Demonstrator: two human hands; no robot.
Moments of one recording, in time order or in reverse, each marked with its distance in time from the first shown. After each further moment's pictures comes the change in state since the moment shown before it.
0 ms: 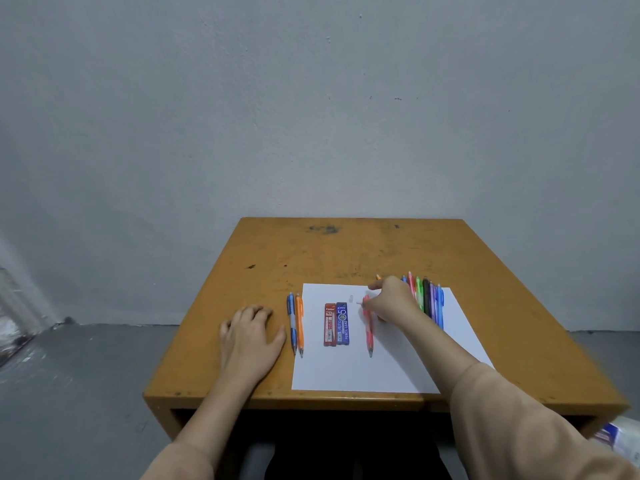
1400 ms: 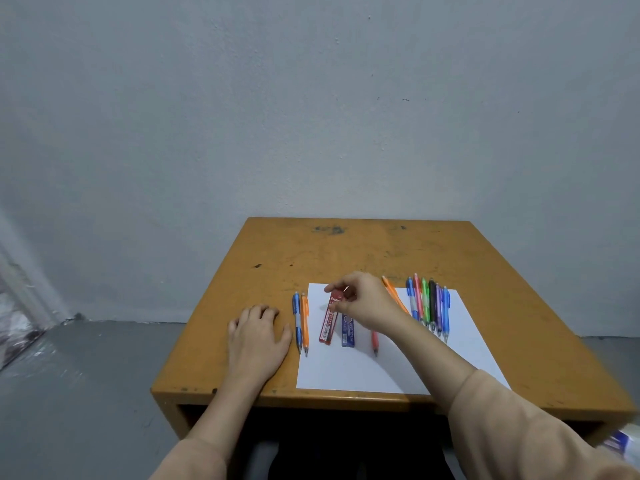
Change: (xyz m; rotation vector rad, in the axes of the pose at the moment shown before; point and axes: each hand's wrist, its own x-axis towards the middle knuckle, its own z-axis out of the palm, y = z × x) left_hand -0.004 0.004 -0.002 0.004 0.046 0.035; right_hand -0.040 -0.039 0.008 0.106 -0.133 -0.450
